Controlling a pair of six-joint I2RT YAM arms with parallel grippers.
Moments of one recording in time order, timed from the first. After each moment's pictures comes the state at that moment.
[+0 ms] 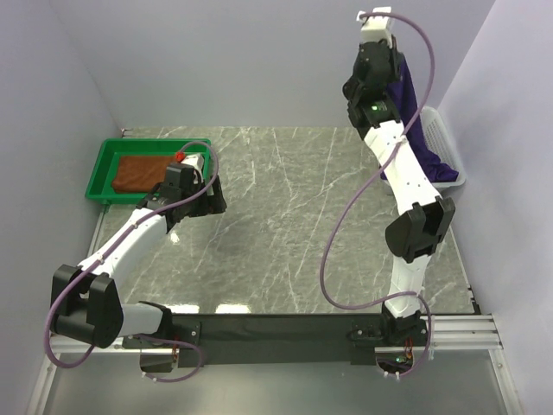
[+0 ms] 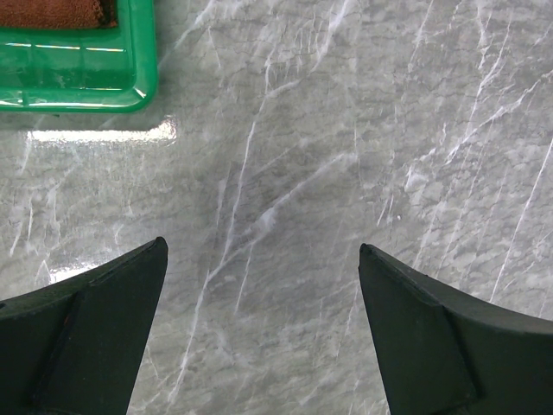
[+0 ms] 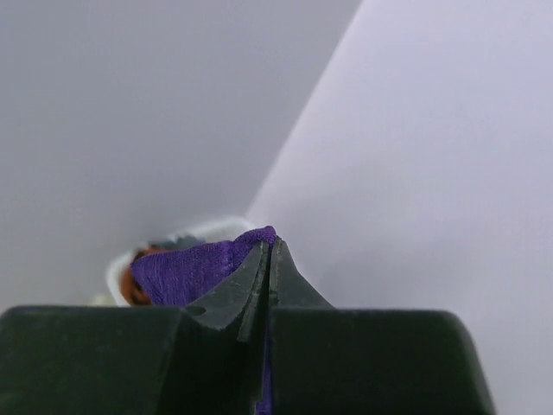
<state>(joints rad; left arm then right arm) -0.28 1.29 0.91 -0.39 0.03 -0.38 0.32 1.95 2.12 0.02 0.98 -0.59</state>
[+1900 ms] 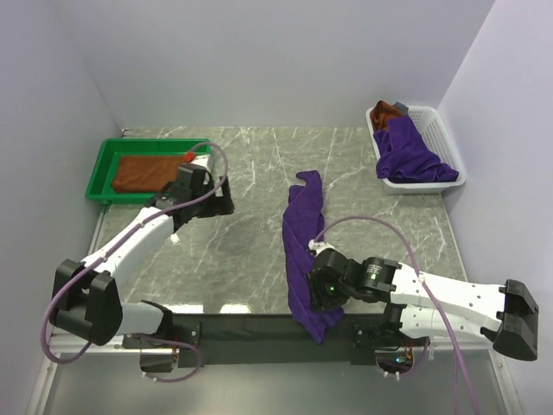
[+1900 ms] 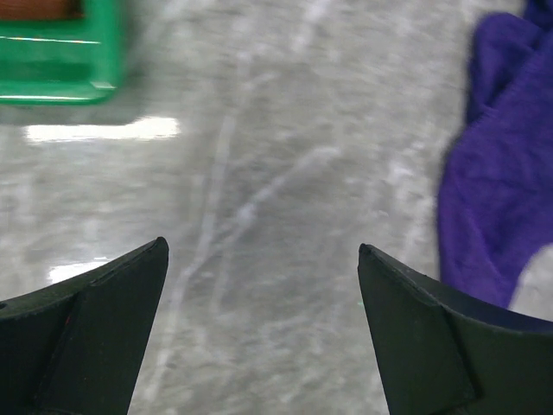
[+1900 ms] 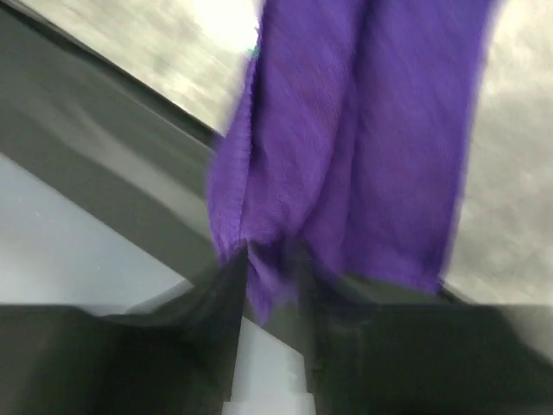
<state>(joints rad) -0.35 1.30 0.93 -0.40 -0.03 -0.42 1.14 0.95 0.63 -0.71 -0.01 0.74</state>
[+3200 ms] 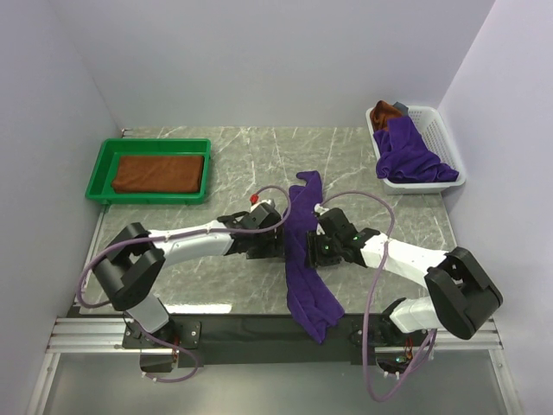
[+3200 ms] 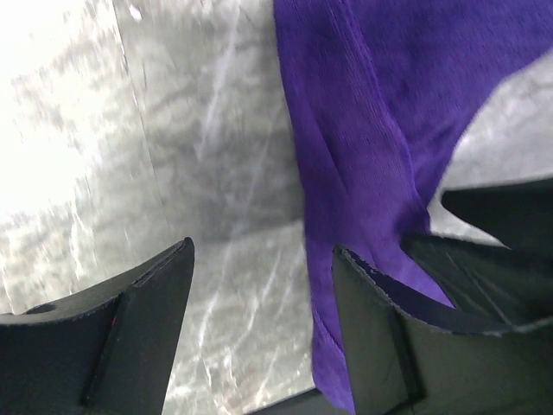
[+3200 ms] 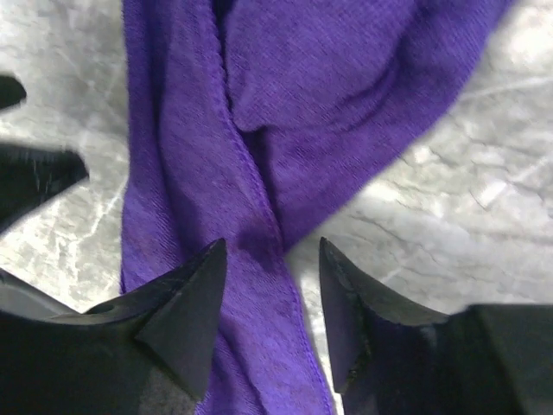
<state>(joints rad) -0.88 1.63 0.96 -0.34 -0.07 -0.87 0.65 1.34 0.60 -0.28 -0.12 0.48</state>
